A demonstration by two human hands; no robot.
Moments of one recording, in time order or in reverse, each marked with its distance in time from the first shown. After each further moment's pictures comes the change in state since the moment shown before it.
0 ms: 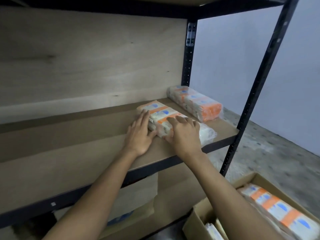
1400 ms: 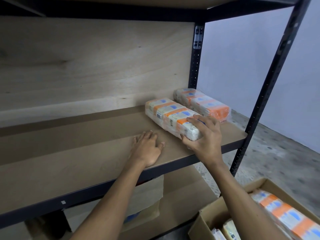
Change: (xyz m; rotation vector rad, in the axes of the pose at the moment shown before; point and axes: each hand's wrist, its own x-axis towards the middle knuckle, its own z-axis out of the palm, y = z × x) left_hand -0.026 0.011 0.002 0.200 -0.246 -0.144; right_hand -0.006 0.051 0.013 0.358 0.495 -0.102
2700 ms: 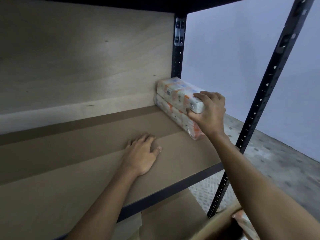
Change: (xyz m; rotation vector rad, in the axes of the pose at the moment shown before) left_hand 0.087 0.047 0.027 -0.031 0.044 0.118; right_hand 0.116 0.138 0.035 -0.147 -0.019 0.134
